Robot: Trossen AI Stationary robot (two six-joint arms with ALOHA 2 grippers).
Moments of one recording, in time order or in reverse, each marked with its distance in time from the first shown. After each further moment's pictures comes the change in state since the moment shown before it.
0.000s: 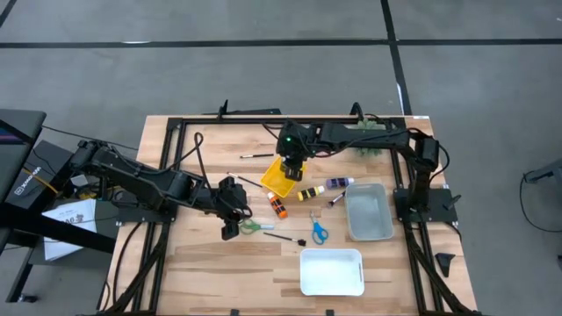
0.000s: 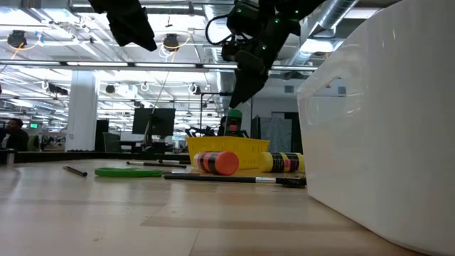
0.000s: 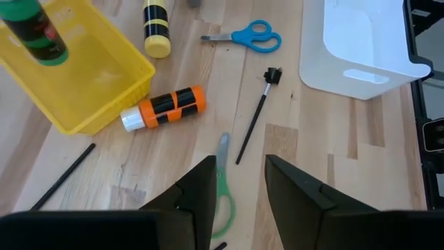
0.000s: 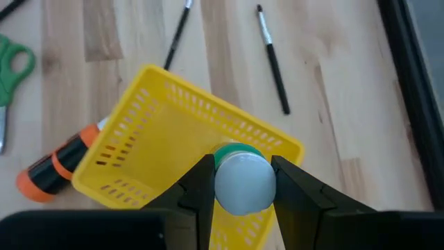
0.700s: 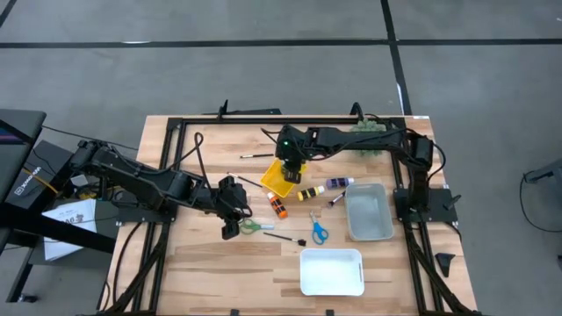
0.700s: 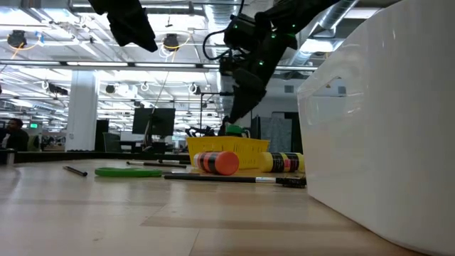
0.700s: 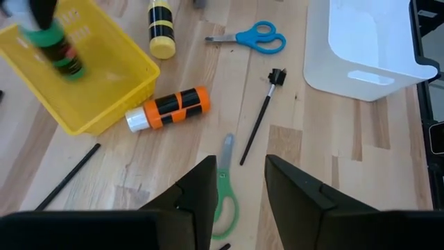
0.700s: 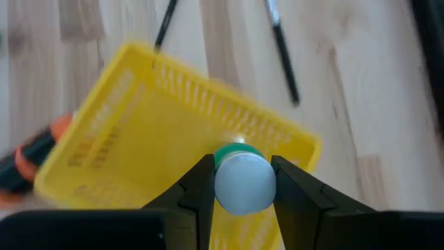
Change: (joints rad) left arm 0.000 0.000 0.000 0.000 -0.012 -0.001; right arm -0.002 0.052 -0.037 0.066 0.001 -0.010
